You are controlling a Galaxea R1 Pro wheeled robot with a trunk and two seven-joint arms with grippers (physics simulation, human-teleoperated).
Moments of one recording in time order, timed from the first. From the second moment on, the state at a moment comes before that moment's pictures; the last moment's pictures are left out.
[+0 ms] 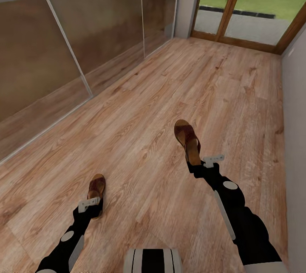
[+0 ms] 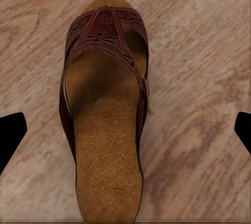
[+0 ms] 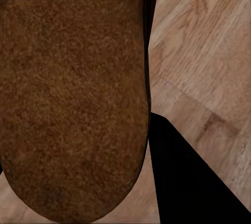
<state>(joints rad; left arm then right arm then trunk) -0.47 0.02 0.24 -0.57 0.01 -0.25 -0.07 -0.45 -0.01 0.05 -1.44 0.05 0.50 0.08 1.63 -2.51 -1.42</state>
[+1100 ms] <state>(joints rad) -0.47 0.02 0.24 -0.56 0.01 -0.25 -0.07 -0.45 -0.01 0.05 -1.44 0.05 0.50 0.08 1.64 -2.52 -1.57</state>
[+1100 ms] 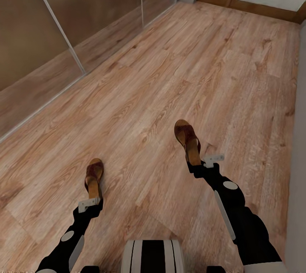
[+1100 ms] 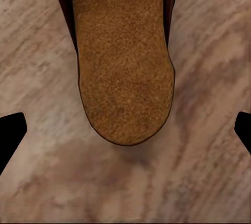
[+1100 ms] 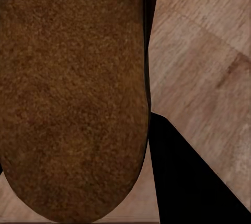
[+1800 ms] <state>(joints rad) -0.47 0.02 0.24 -0.57 0.01 -0.25 -0.07 -0.45 -0.01 0.05 -1.44 0.05 0.50 0.08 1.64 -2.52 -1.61</state>
